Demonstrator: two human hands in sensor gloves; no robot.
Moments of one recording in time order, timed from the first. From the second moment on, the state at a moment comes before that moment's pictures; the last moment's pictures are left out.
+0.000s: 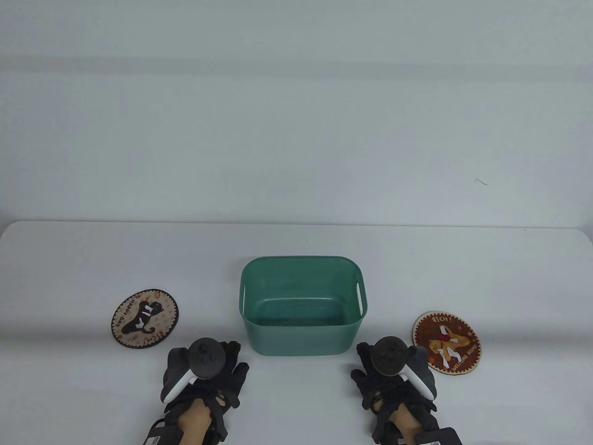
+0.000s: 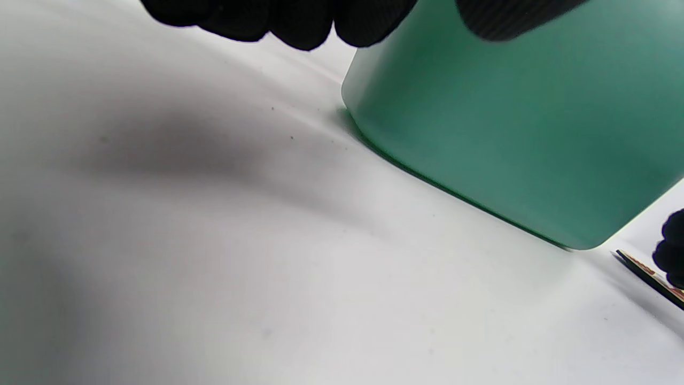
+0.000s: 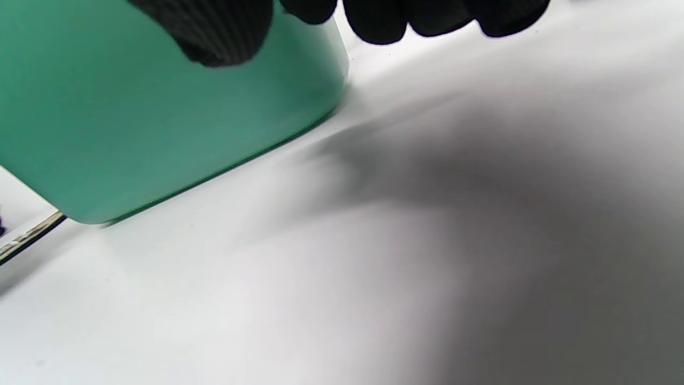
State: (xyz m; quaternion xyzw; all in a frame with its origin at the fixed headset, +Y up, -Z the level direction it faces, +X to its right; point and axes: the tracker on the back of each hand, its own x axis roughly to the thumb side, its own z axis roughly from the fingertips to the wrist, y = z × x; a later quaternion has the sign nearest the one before) left_hand -0.201 -0.766 -0.354 -0.11 -0.07 0.24 0.96; right_hand 0.172 -0.771 -0.362 0.03 0.15 0.96 0.23
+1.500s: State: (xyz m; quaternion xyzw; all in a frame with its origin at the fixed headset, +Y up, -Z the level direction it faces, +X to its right) left_hand -0.201 -0.761 -0.358 -0.11 -0.09 0.32 0.94; right_hand 0.380 -0.761 -0.409 -0.29 0.07 0.91 0.28
